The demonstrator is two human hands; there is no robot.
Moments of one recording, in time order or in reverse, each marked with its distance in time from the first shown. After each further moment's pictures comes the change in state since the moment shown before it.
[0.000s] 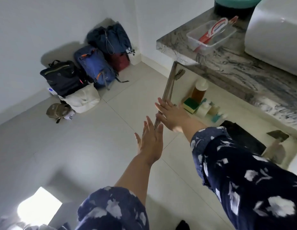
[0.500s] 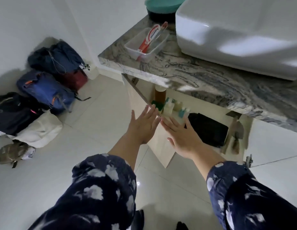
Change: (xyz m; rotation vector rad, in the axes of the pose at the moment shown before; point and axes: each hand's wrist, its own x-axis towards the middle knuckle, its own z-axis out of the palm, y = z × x) left_hand 0.094 0.096 0.025 0.632 -0.237 0.584; right_hand -0.123 0.083 0.033 -0.039 0.115 0.261
